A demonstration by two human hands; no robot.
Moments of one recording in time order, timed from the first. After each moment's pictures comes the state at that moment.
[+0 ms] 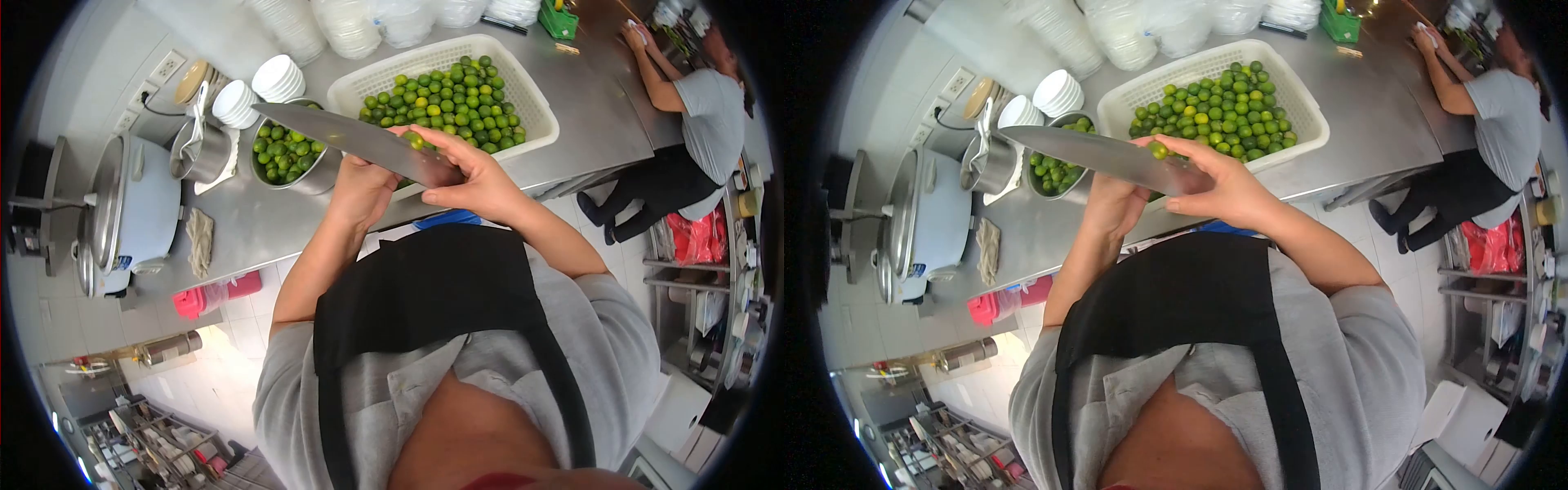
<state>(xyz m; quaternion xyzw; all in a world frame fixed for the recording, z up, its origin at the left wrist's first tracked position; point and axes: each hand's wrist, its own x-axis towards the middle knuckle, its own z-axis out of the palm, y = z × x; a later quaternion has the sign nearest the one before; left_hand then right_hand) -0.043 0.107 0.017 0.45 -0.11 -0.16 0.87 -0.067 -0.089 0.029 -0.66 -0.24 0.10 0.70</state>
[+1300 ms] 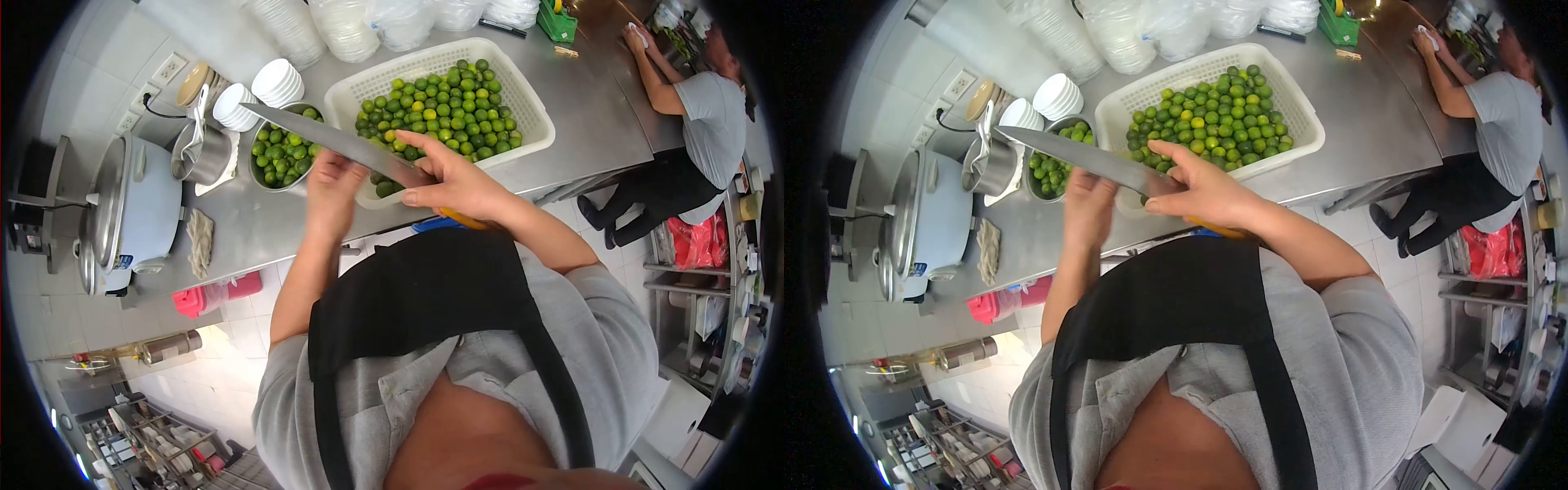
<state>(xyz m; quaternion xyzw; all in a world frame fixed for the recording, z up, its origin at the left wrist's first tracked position) -0.047 0.128 0.010 0.57 -0.08 0.02 0.81 -0.059 -0.083 0.035 -0.64 -0.16 0.26 0.70</state>
